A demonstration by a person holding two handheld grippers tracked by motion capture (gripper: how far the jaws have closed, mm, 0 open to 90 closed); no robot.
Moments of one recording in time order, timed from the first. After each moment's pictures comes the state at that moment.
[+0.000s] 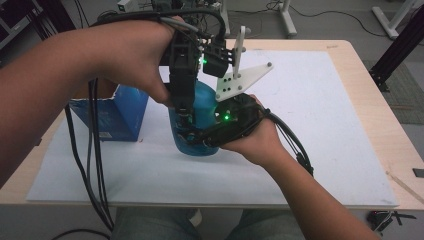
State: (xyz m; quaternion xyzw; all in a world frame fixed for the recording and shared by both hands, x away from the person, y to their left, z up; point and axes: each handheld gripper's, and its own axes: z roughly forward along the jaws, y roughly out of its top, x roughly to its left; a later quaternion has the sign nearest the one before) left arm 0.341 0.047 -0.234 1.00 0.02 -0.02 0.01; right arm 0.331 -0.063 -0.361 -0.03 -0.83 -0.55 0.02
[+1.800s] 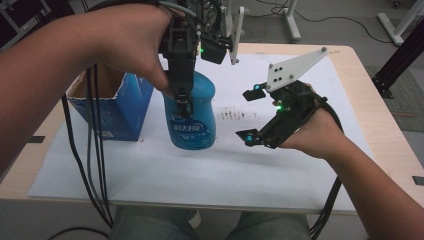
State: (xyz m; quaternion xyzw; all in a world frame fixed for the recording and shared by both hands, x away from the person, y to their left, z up) left arm 0.352 0.051 -0.216 1.00 0.06 -0.05 0.00; right arm 0.346 -0.147 -0.330 -0.05 -0.89 -0.45 -0.04
